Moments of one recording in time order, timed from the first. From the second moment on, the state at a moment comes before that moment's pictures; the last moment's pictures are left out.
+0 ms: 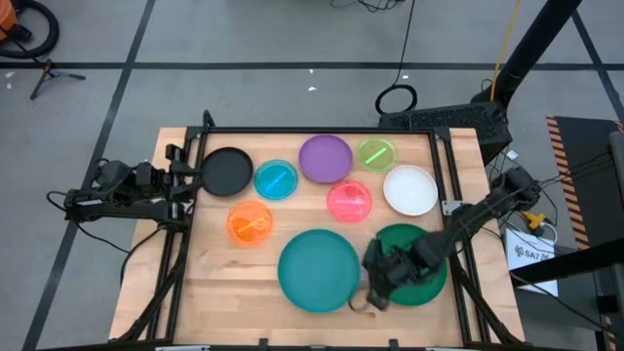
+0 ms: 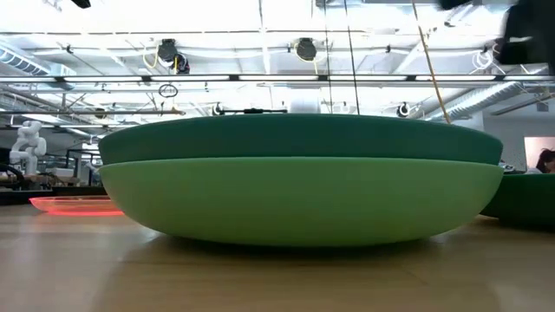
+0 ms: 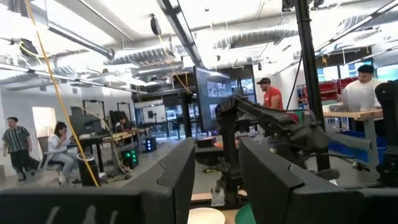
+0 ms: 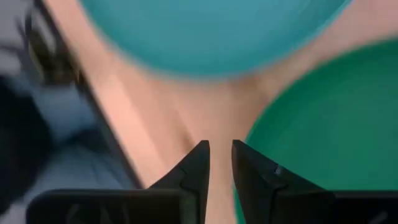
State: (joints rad) left arm -0.02 0.10 0.47 0.00 -0.03 0.18; right arm 0.59 1.53 1.12 -0.75 -0.03 1.17
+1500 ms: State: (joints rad) left arm -0.02 0.10 0.47 0.00 -0.06 0.20; right arm 0.85 1.83 1.47 -1.18 0.04 1.23
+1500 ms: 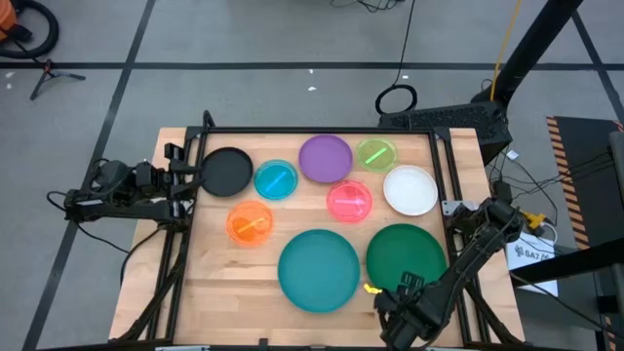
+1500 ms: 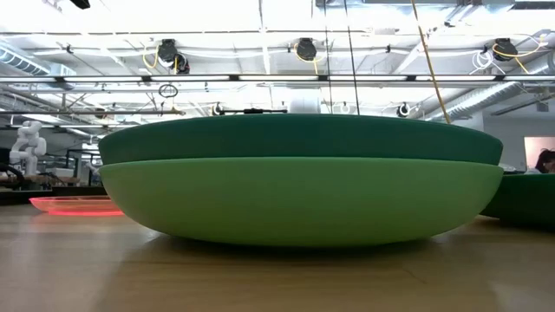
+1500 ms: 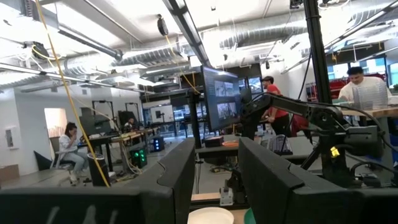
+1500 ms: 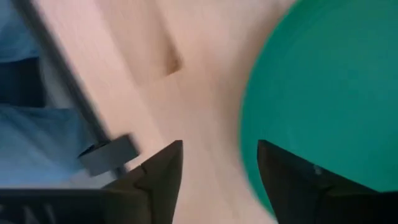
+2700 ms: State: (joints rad) left arm -0.02 0.10 0.47 0.00 -0.06 0.21; right arm 0.84 1.83 1.22 -0.97 0.07 1.21
